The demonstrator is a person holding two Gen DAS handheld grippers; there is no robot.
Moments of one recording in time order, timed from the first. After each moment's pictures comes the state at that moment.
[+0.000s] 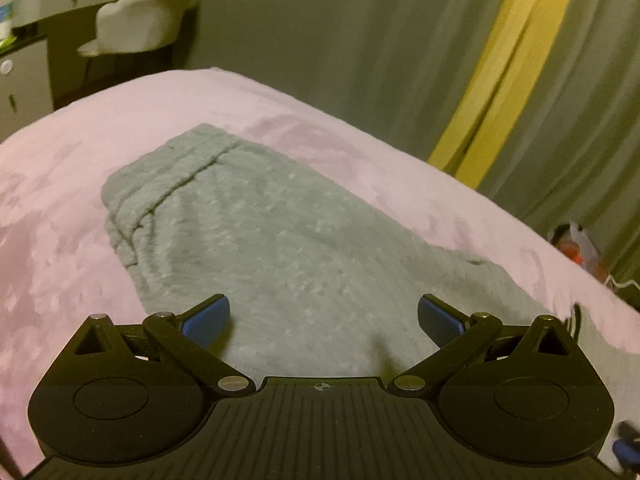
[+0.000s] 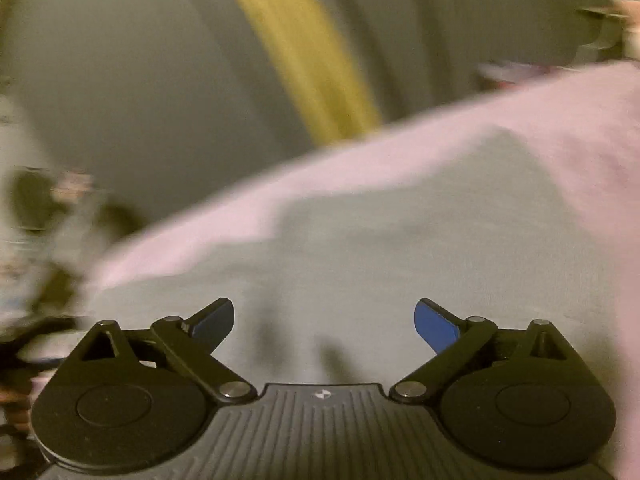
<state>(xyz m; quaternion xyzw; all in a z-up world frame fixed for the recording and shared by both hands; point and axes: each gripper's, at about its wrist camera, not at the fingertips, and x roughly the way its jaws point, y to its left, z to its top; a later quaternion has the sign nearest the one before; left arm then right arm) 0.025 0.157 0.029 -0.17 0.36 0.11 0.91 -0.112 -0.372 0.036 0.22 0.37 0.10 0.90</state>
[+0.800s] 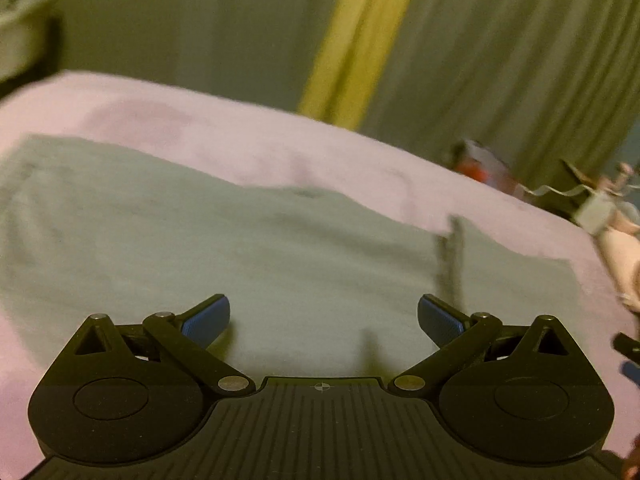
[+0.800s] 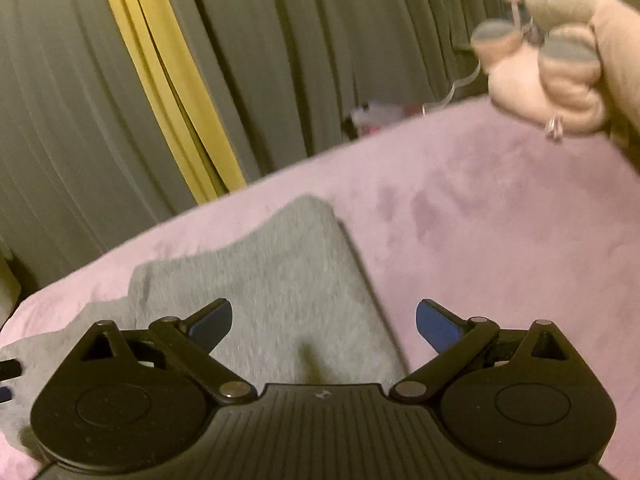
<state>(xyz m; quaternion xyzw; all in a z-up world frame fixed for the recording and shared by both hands) 0.045 0.053 0.027 -0.12 0.40 -0.08 0.90 -0.166 -0.429 0.075 0.22 0.31 -0.07 0.92</state>
